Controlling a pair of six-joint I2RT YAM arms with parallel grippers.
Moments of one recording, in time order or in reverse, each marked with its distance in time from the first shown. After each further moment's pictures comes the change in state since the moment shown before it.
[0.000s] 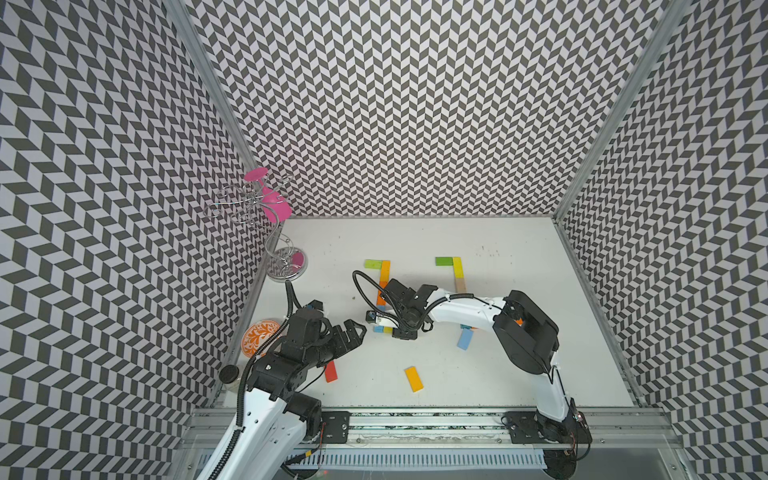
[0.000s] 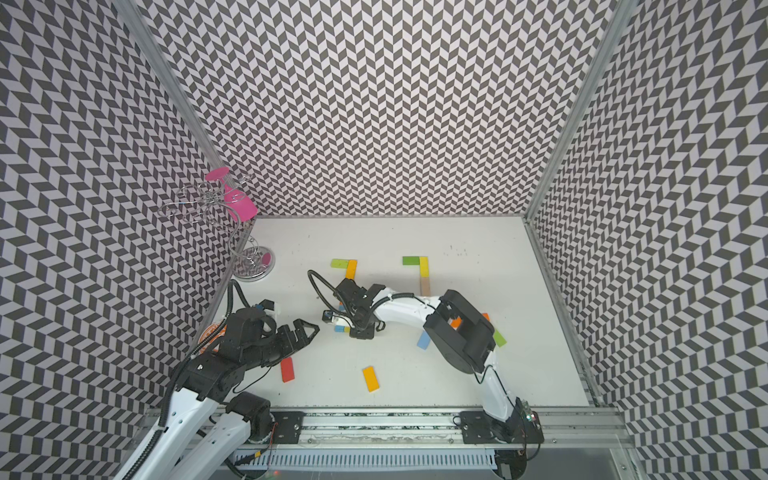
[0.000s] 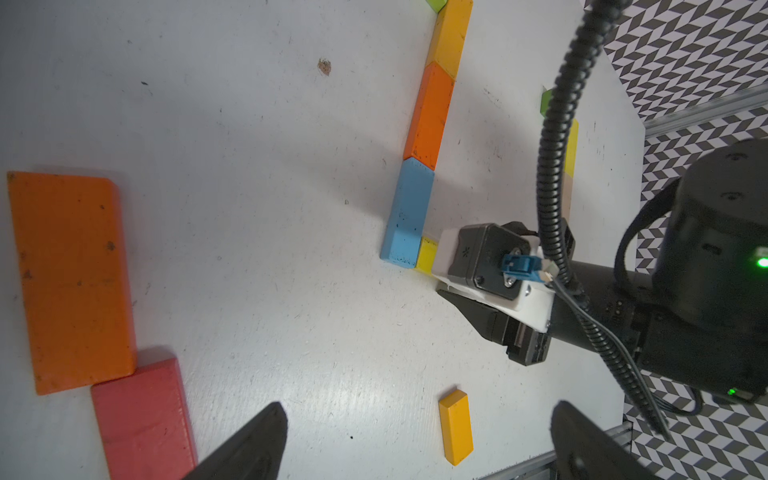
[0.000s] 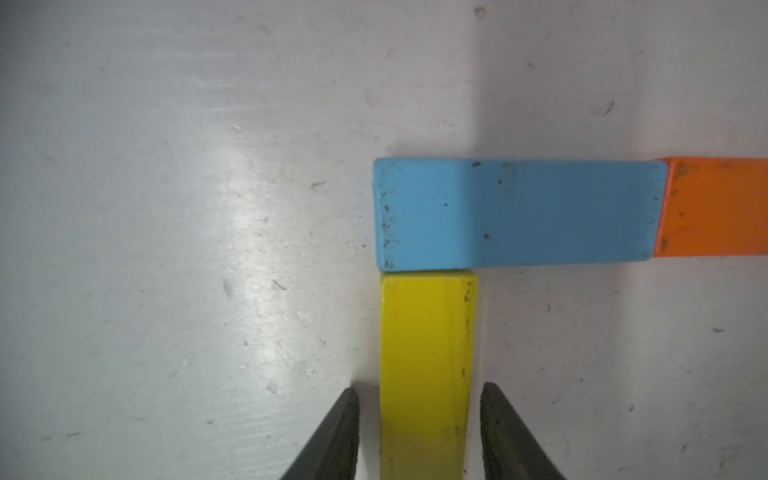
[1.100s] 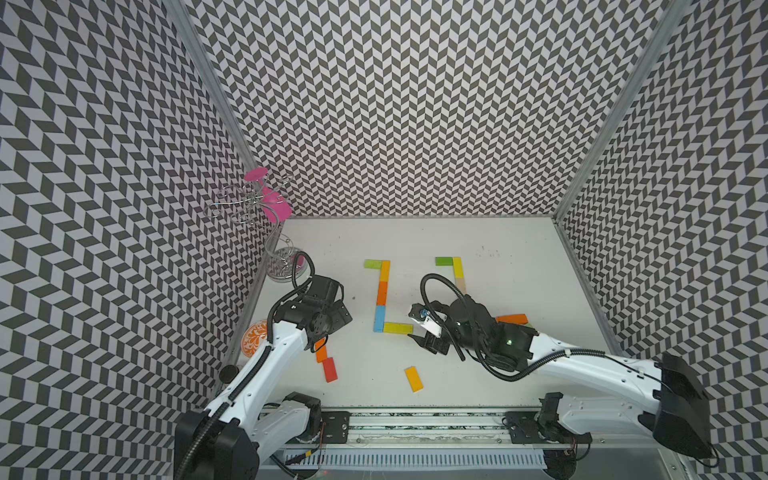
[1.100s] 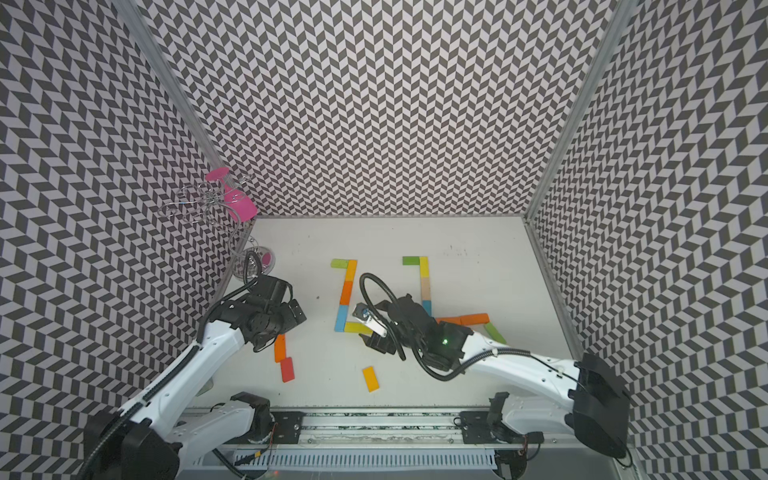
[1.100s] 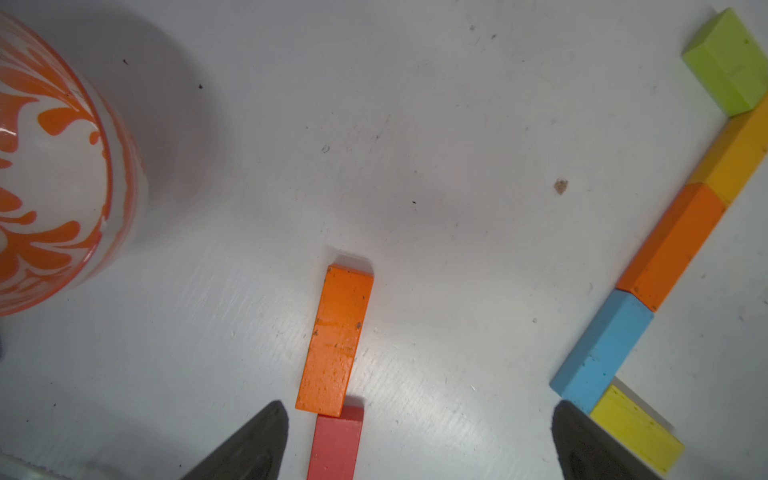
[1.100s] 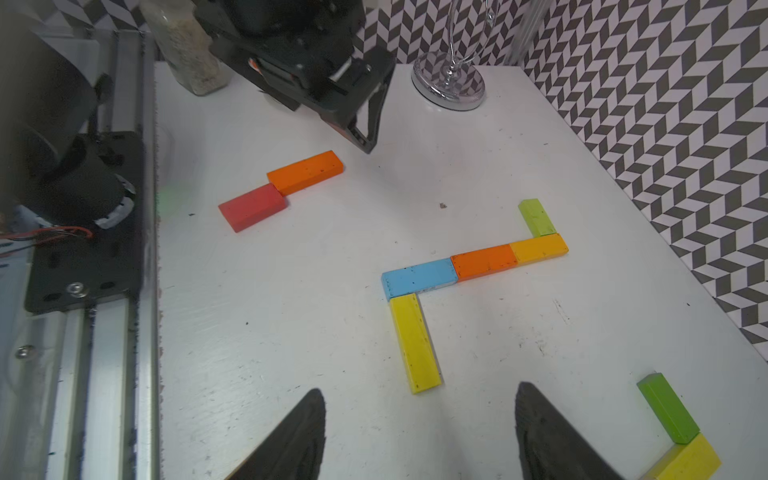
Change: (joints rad) left arm 0.090 0.517 0.211 -0.097 -0.434 -0.036; right arm 0.096 -0.903 -0.727 0.576 0.049 0.325
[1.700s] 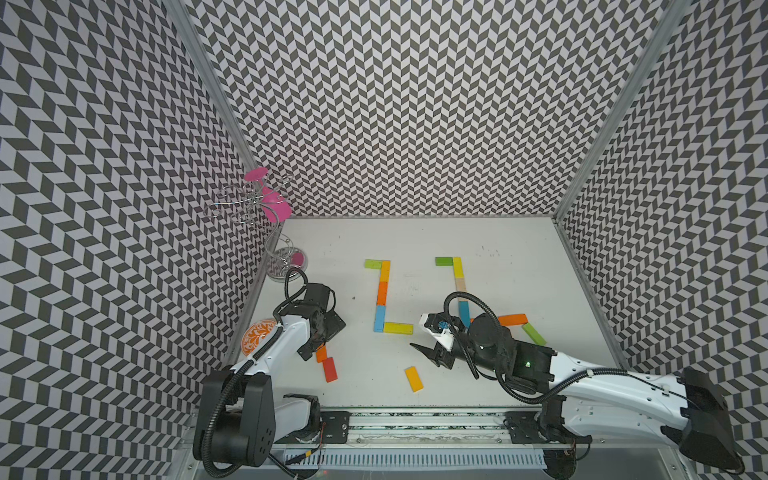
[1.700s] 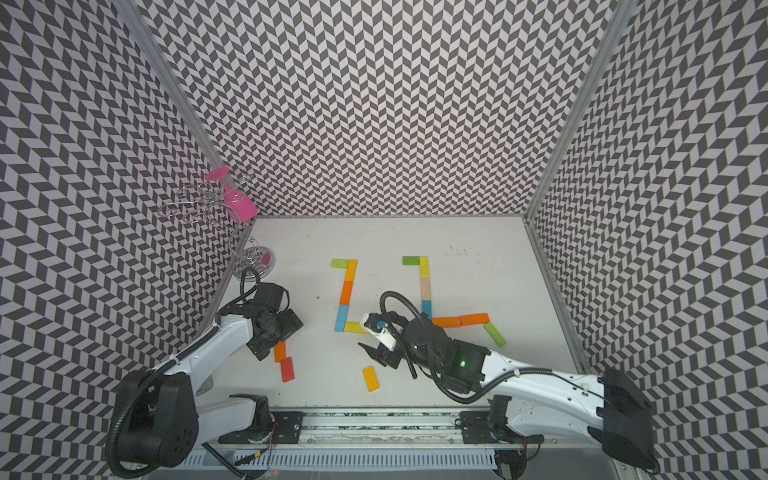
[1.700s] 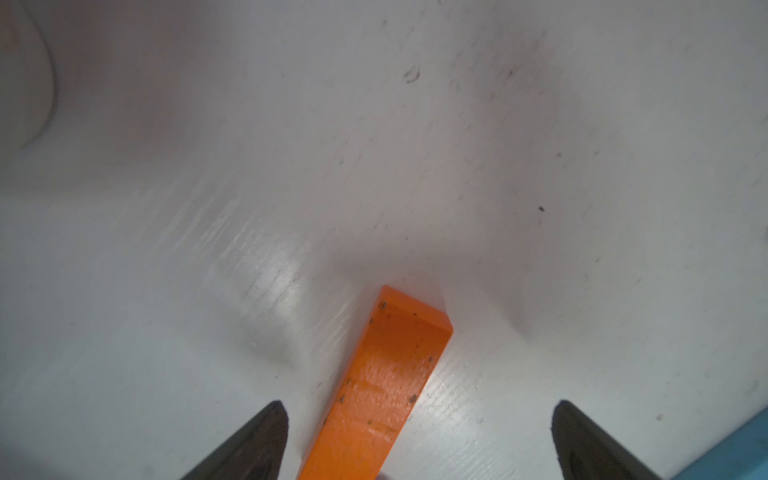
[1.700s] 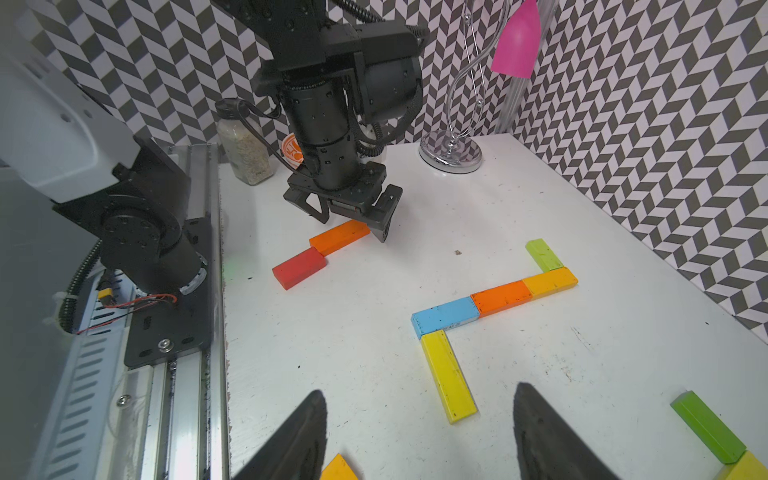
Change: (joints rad) left arm 0.133 0.150 -0.142 0.165 0.073 -0.043; right arm 0.081 -0.144 -0.134 0.150 0.057 0.111
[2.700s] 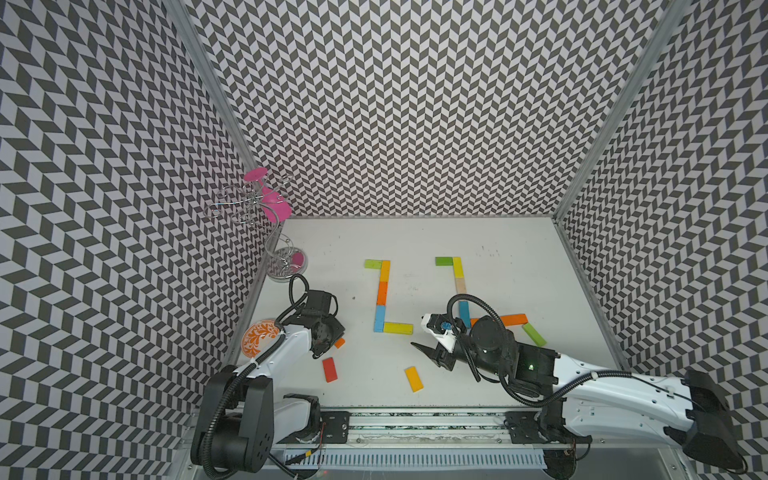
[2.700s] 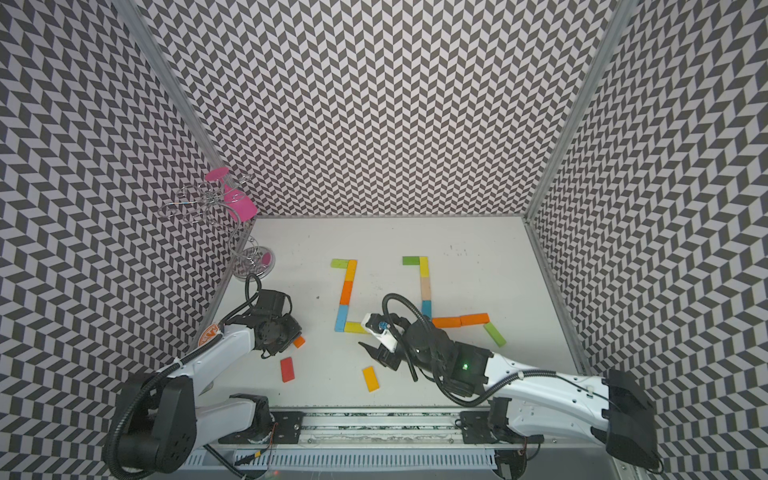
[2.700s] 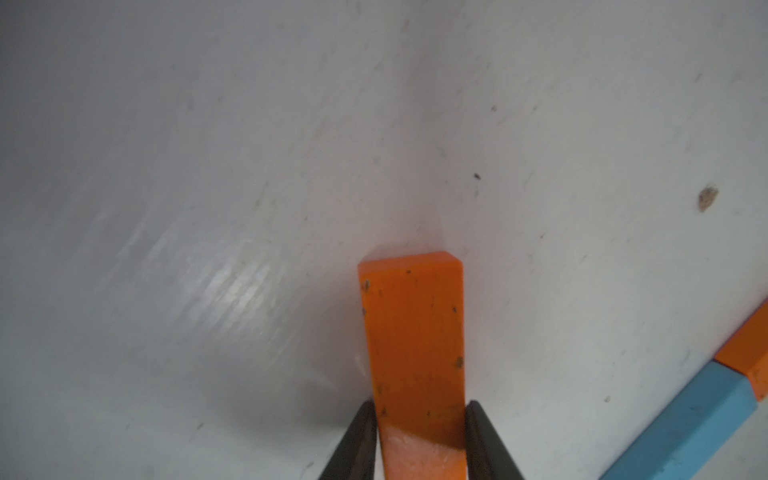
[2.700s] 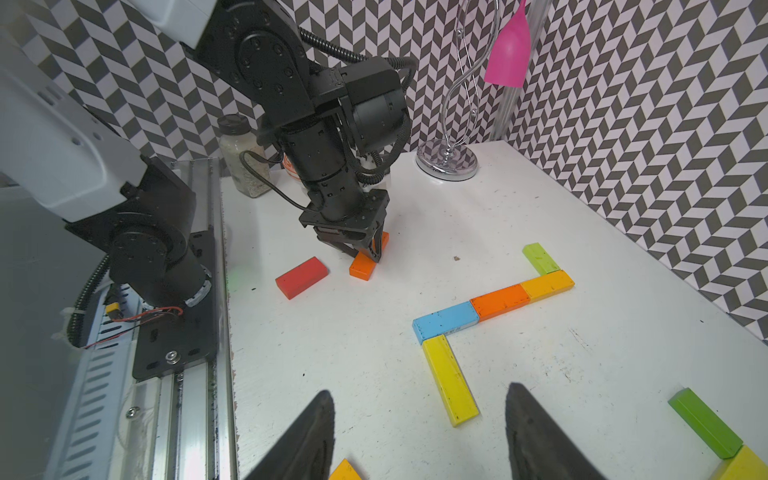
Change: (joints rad) left arm -0.021 -0.011 -0.106 0.219 0.124 -0.018; right arm 0.026 -0.015 -0.001 0.000 0.032 0.026
